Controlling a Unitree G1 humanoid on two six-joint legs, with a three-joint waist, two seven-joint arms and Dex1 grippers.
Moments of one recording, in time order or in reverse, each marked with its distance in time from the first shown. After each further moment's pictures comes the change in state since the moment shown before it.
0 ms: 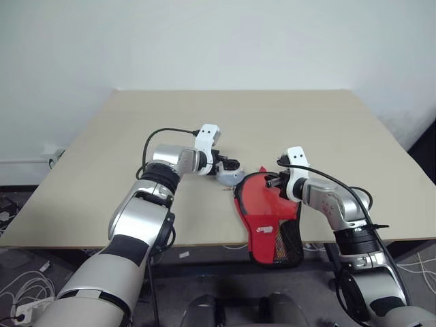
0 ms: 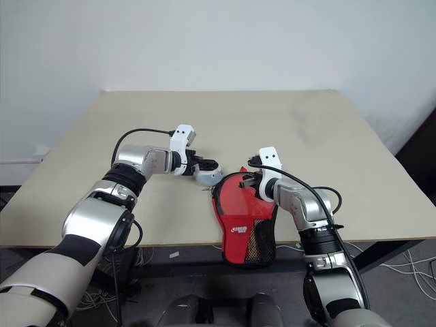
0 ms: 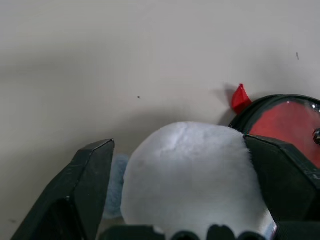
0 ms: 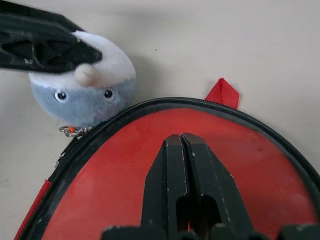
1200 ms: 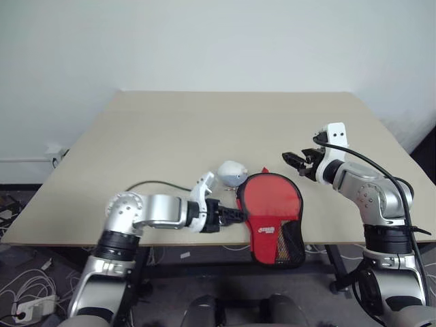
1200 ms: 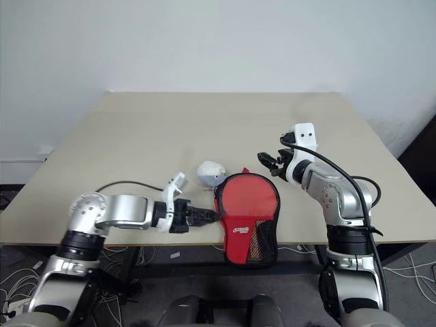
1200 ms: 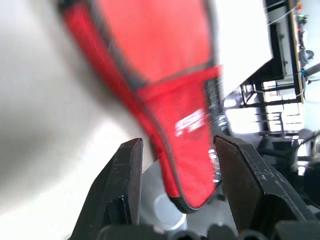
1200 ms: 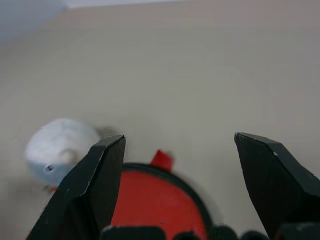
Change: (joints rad) left arm 0.630 0.256 0.141 -1.034 -1.578 0.686 1.053; right arm -0.003 -0.121 -0.155 -0.174 0.101 0.034 0.007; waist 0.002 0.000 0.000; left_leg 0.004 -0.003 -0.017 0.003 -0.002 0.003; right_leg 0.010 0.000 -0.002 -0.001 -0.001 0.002
